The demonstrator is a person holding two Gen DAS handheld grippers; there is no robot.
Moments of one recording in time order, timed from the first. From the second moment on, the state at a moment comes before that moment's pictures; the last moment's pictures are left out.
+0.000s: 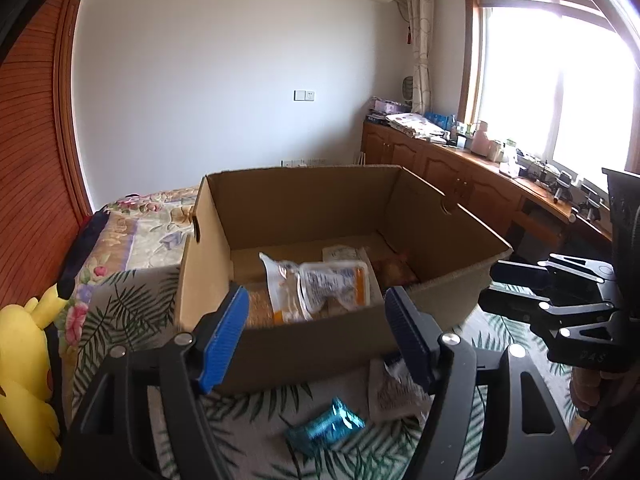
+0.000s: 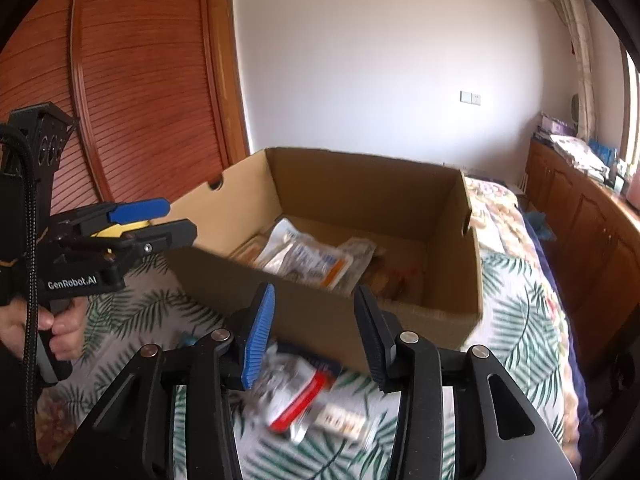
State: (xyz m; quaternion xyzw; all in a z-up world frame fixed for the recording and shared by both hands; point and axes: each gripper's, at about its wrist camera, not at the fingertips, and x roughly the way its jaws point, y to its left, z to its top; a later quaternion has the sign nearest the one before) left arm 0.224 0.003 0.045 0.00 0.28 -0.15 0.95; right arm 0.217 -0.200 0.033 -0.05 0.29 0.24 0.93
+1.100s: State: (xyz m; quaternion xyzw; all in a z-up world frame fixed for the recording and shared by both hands) left arm 0.229 -0.028 -0.058 0.09 0.43 -0.20 0.88; right arm 0.244 -0.160 -0.035 -0.08 0.38 0.27 0.88
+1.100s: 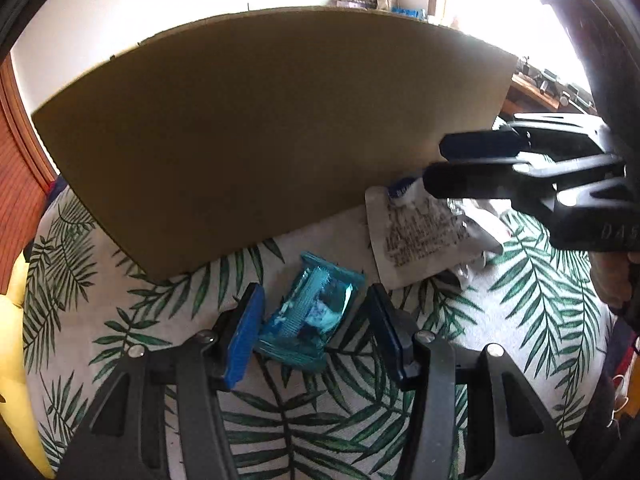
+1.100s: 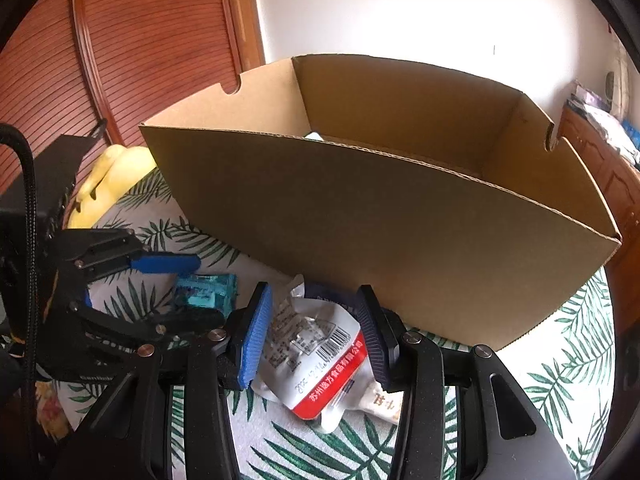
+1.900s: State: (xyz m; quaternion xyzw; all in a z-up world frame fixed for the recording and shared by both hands) left arm 0.210 0.001 -0.058 0.06 0.42 -0.18 0.89; right arm 0.233 -0.154 -0.057 -0.13 0.42 0.31 0.84
